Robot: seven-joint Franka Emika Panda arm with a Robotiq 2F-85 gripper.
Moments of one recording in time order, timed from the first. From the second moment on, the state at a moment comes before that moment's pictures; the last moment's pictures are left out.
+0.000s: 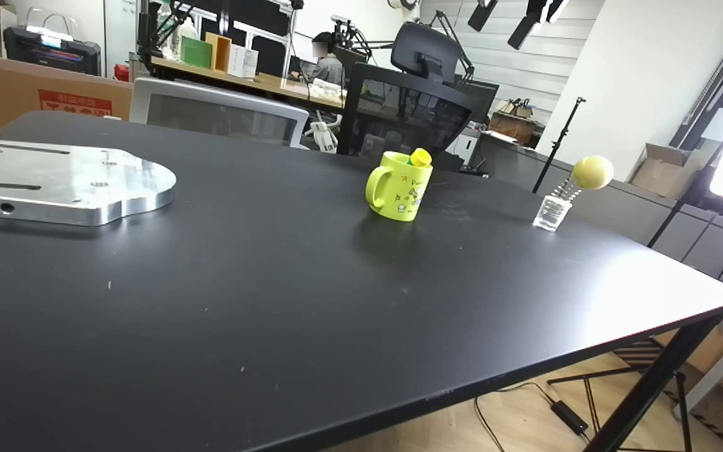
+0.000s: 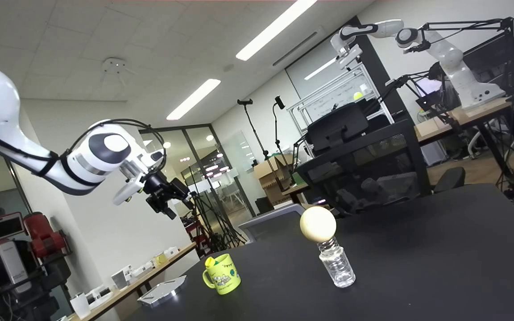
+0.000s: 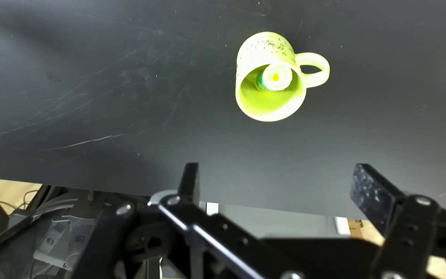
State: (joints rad) arm 0.08 0.07 0.20 -2.21 -0.20 2.65 0.29
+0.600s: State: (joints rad) arm 0.11 0.20 0.16 -2.13 -0.21 2.61 0.29
